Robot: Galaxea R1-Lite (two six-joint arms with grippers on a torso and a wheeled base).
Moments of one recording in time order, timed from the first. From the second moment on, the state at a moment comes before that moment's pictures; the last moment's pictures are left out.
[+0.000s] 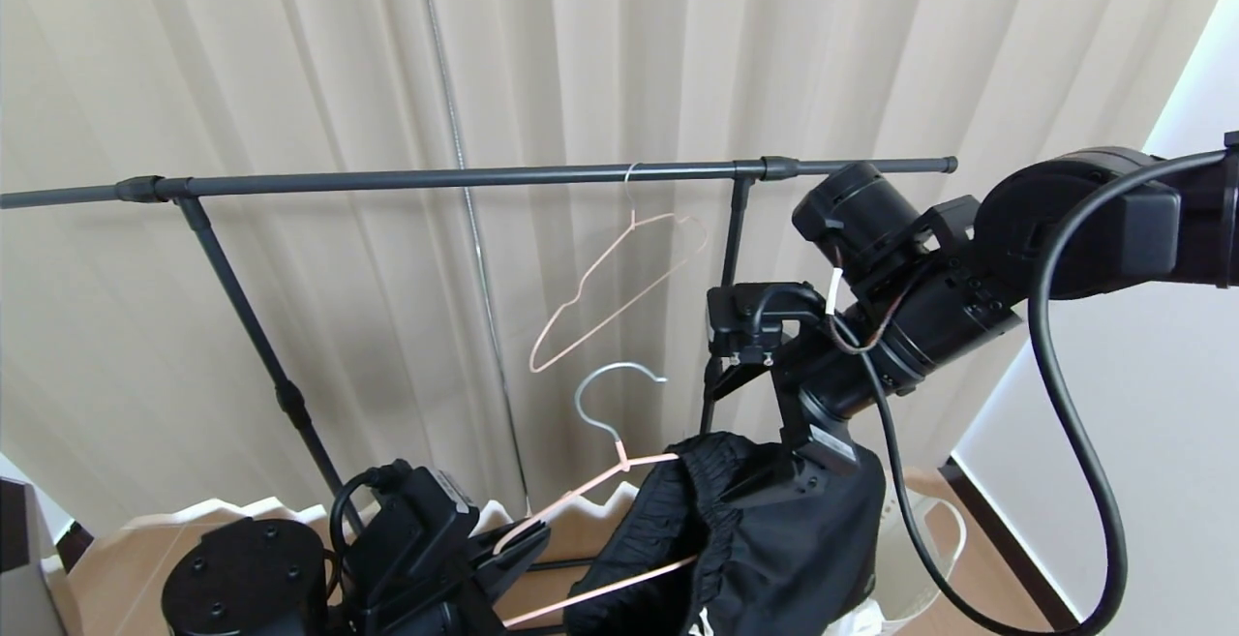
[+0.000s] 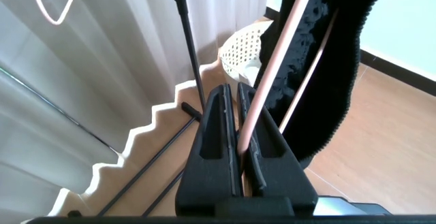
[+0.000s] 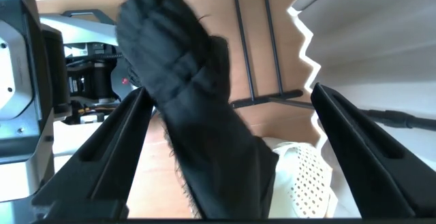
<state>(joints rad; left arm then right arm) -0.71 1.87 -0.04 -1.57 -0.03 0.12 0.57 1.94 -1.60 0.74 0.40 -0.79</state>
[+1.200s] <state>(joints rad) -0.73 1.85 -0.04 -1.57 -0.03 0.12 0.55 2.00 -1.62 0.71 0.52 -0.80</state>
